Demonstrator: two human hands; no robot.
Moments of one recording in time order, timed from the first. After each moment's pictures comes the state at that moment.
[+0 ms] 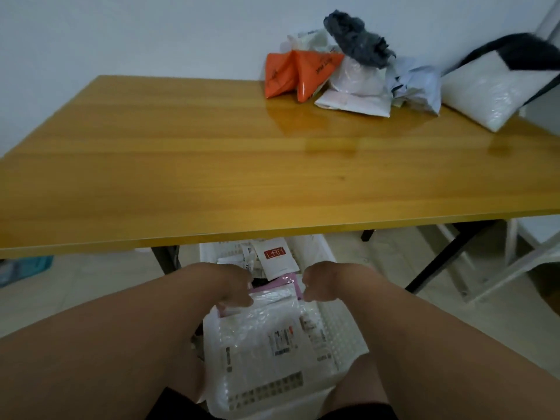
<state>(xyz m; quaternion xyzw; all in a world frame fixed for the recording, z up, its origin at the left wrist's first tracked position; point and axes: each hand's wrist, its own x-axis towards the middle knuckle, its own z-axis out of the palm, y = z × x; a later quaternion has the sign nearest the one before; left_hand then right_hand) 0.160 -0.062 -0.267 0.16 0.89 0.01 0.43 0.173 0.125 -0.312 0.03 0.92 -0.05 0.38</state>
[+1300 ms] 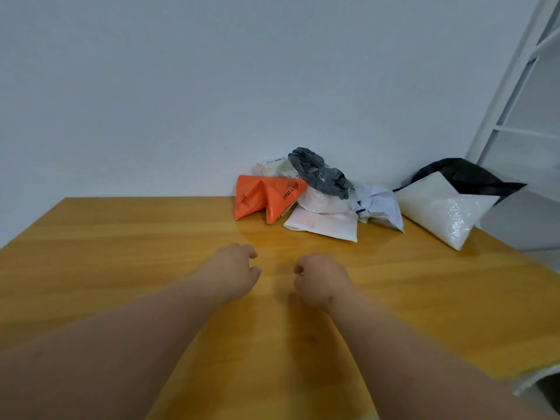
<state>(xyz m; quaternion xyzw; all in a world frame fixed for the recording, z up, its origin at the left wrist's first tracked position) -0.022 0.022 -0.144 0.19 0.96 0.20 0.06 0.039 0.189 -0.132 0.12 0.99 -0.11 0.05</state>
